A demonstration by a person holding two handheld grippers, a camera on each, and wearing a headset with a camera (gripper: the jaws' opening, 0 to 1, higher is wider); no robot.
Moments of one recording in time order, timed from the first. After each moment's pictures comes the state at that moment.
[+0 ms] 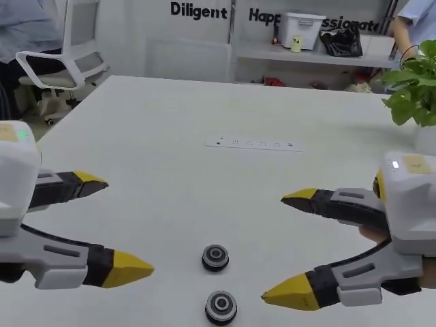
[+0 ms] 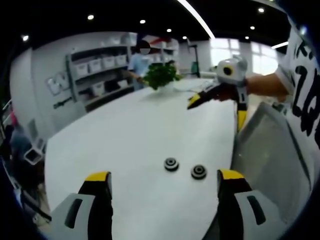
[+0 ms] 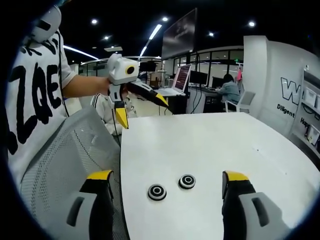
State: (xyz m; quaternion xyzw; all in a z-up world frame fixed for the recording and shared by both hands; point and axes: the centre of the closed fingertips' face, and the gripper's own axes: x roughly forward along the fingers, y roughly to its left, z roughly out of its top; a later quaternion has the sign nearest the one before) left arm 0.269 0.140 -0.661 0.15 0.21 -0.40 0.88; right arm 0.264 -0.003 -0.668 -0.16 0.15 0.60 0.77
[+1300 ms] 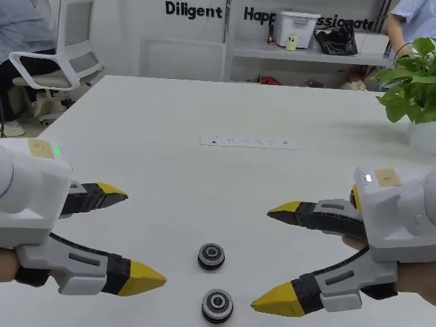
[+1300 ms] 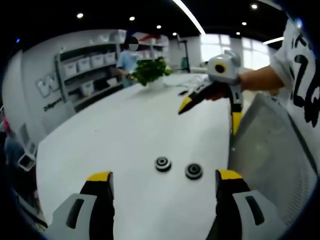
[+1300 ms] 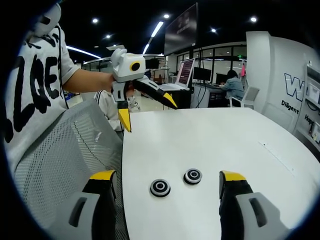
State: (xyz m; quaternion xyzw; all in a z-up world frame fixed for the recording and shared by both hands) left arm 0.272 0.113 -0.682 0.17 0.22 -0.43 0.86; right arm 0.264 -0.001 -0.694 -0.16 0.16 0.62 0.75
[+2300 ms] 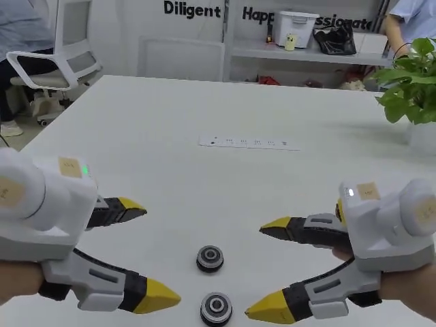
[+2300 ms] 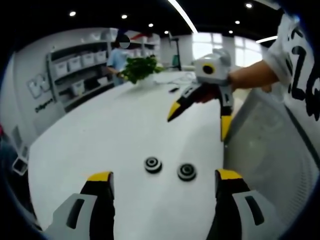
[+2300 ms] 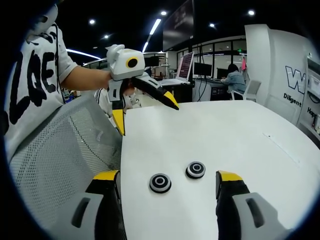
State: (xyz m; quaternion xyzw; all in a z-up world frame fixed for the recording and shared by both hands) left arm 0.269 0.094 -0.701 0.17 0.23 -0.47 0.84; right arm 0.269 0.002 -0.718 -0.15 0.19 0.62 0.75
